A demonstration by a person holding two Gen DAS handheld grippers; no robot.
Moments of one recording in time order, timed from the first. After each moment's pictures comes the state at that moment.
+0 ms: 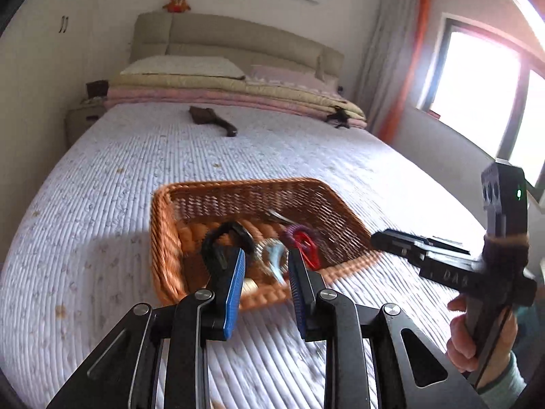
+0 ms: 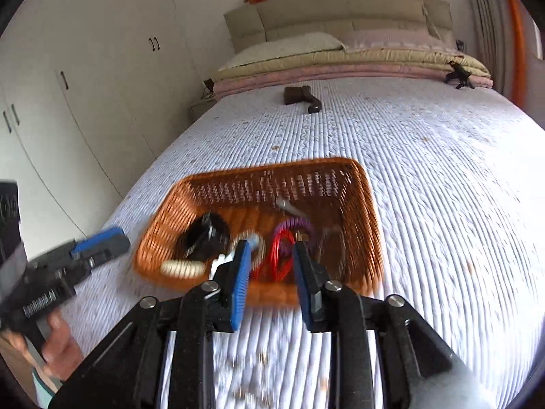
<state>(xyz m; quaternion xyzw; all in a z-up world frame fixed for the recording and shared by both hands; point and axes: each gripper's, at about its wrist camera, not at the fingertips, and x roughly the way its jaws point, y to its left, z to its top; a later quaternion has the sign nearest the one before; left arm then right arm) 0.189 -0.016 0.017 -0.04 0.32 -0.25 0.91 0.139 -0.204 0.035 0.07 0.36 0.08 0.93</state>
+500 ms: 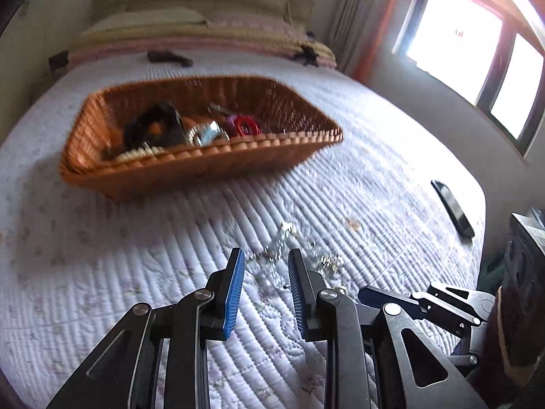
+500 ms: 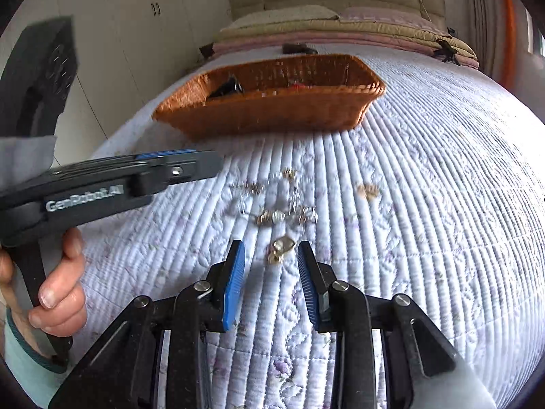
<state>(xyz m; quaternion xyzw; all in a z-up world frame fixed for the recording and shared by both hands) 0.155 -0.070 -0.073 0.00 0.42 -0.31 0.85 0.029 -0.158 -0.059 0.04 0.42 0.06 0.91</state>
